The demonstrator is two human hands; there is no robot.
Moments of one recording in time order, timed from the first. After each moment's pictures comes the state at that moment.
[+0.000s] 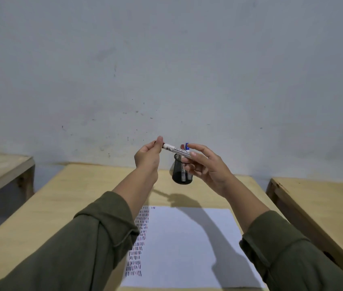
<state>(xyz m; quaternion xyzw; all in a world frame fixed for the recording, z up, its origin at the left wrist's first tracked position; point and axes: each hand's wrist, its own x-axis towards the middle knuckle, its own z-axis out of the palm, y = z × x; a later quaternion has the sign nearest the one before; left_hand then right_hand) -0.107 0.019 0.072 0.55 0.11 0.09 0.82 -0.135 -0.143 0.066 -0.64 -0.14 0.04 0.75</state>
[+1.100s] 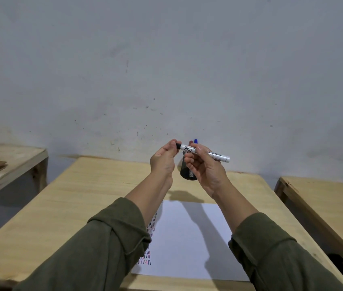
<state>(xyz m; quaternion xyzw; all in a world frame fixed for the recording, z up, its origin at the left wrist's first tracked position) -0.128 0.010 0.057 0.49 0.06 0.06 0.87 -0.137 -0.105 0.049 -0.48 -0.11 0.00 0.87</state>
